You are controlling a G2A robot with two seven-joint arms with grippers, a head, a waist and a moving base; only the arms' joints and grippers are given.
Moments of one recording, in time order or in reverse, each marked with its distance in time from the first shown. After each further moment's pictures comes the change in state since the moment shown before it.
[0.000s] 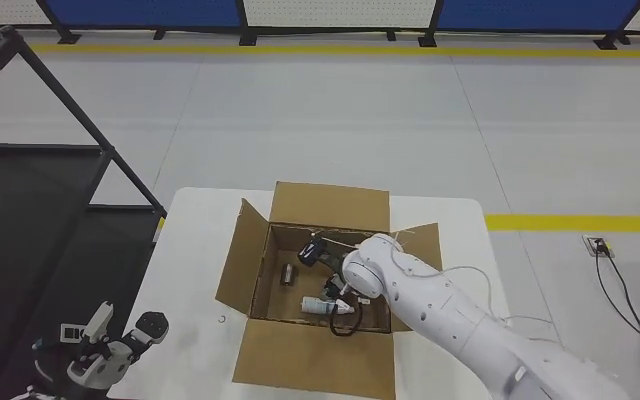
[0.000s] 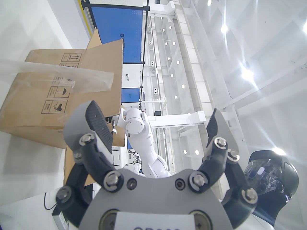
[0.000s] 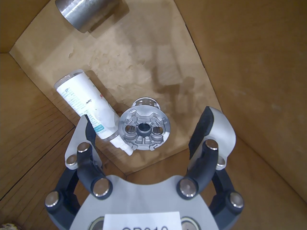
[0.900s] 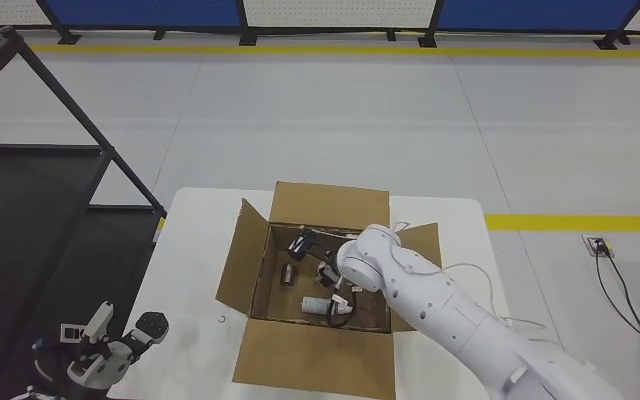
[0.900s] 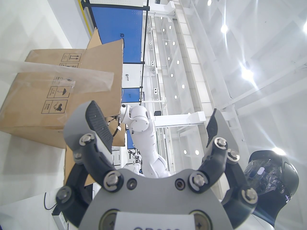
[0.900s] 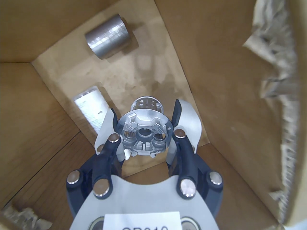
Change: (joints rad) left arm 0.000 0.000 0.000 0.000 0.000 0.000 0.000; right arm -0.030 0.022 0.129 -0.153 -0.143 -0.078 0.010
